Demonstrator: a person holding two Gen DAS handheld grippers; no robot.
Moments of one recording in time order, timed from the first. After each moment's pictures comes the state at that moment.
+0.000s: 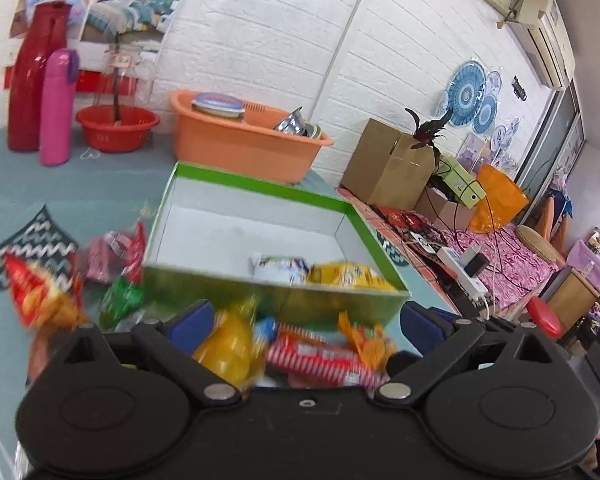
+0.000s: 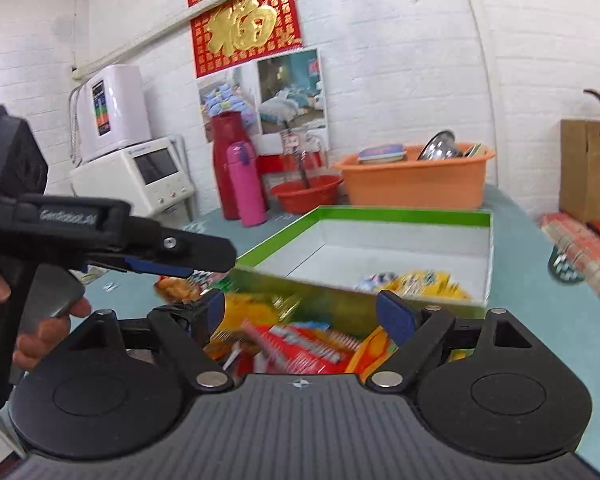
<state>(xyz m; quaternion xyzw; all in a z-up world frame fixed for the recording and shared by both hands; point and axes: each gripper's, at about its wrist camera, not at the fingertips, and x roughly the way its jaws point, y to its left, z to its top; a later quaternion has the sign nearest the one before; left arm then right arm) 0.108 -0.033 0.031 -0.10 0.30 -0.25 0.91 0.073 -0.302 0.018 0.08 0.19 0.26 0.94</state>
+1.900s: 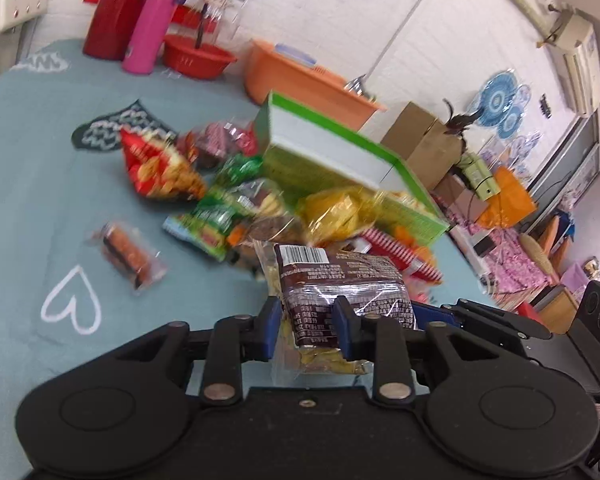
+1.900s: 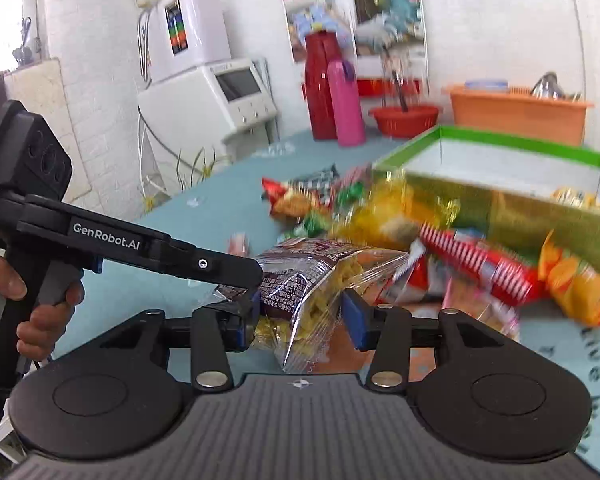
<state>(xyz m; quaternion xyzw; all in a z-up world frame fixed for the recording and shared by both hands) 0.049 0.060 -0.010 -0.17 0.34 -0.24 0.89 0.033 -0.212 -0.002 0.03 0.26 0.34 0.90</state>
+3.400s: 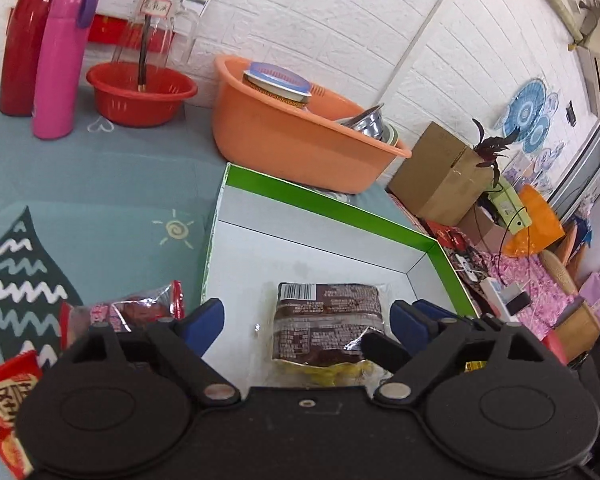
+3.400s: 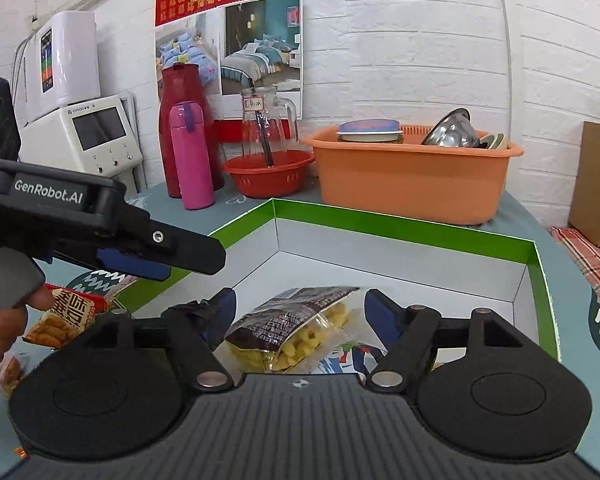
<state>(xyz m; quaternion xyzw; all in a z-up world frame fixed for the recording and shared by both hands) 0.261 -0.020 0.010 -0.14 0.34 -0.23 0.90 0.216 -0.262 -0.009 0.01 0.22 0.21 0.95</state>
